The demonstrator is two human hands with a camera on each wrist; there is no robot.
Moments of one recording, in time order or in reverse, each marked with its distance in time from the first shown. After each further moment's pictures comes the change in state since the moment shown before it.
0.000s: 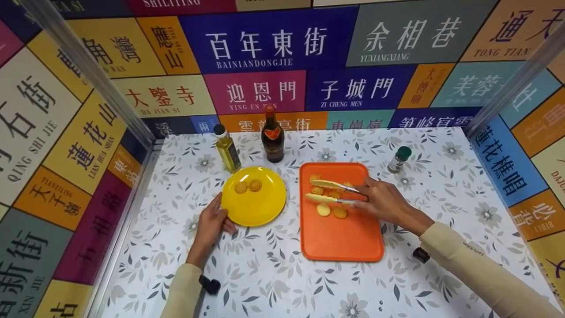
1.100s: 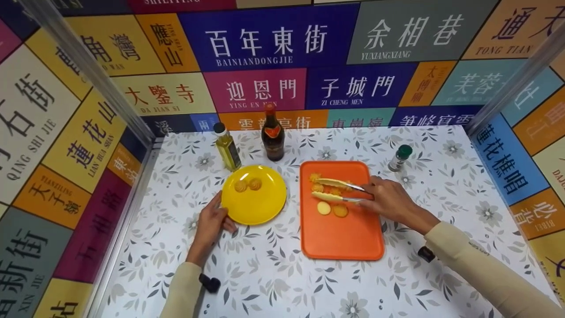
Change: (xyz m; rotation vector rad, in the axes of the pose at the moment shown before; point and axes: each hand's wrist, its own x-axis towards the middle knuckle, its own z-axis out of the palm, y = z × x) left_hand 0.002 -0.002 0.000 -0.041 -0.006 -0.006; right_hand -0.007 0.013 -0.001 -0.040 0.030 -0.039
